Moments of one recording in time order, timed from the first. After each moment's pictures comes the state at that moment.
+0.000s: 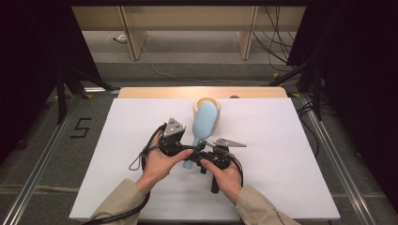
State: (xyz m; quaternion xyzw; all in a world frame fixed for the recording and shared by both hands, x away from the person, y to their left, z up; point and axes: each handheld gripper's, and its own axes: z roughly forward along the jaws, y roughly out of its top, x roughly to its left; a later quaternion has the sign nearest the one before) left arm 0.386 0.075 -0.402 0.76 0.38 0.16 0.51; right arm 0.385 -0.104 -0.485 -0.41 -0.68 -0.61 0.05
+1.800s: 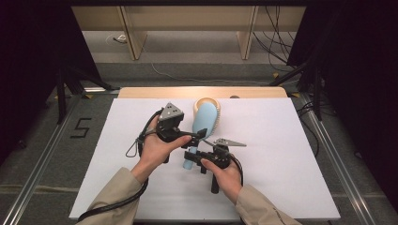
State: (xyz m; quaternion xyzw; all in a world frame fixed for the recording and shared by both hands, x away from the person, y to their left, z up) left arm 0.405 0.076 -0.362 0.75 0.38 0.15 0.52; right arm 0.387 -0.104 -0.487 -0.41 -0.68 -0.61 0.07
